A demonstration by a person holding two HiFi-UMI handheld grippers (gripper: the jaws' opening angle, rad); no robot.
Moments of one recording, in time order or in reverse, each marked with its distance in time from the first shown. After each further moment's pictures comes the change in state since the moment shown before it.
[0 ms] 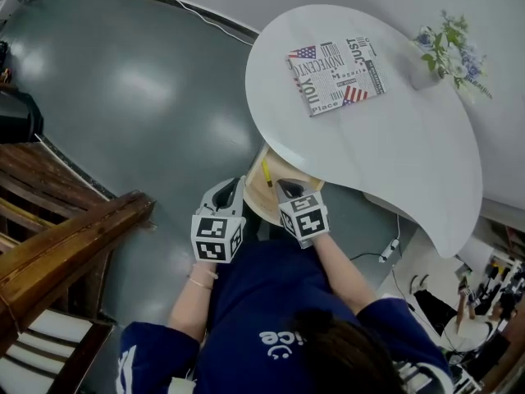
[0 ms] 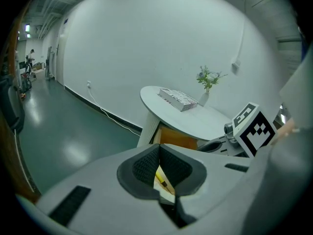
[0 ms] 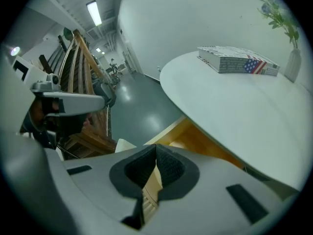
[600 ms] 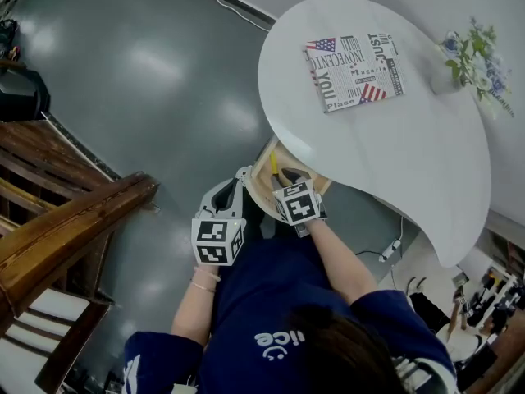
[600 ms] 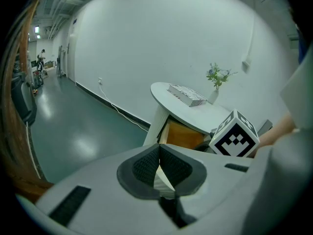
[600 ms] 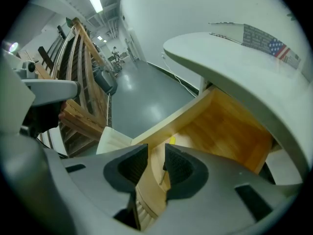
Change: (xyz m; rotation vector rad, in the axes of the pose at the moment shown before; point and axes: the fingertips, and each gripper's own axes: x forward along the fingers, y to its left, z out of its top) left arm -0.009 0.013 -0.022 -0.062 0.024 0.102; right arm 0.054 -0.002 -0.023 -0.053 0.127 0.020
